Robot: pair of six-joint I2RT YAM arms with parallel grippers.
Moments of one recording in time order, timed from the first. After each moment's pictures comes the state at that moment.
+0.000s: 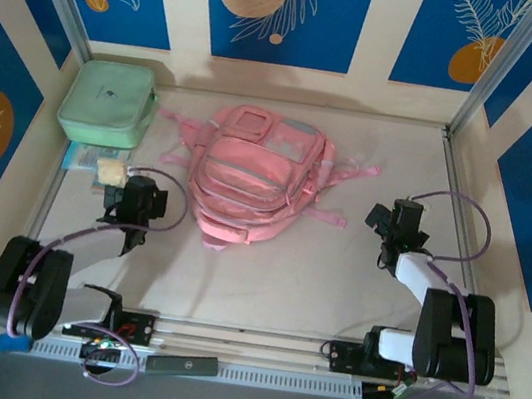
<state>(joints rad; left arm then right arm) -0.20 1.27 0.35 0.30 -0.47 -0.01 -0.04 1.32 0.46 0.16 0.21 0.34</state>
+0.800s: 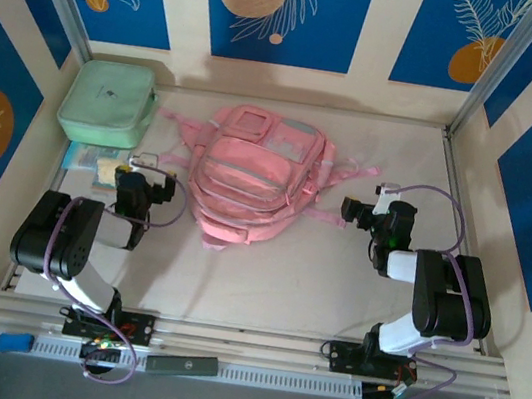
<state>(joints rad) -0.09 1.58 0.34 0.90 -0.20 0.06 0.00 1.53 0.41 0.67 -0.16 0.10</state>
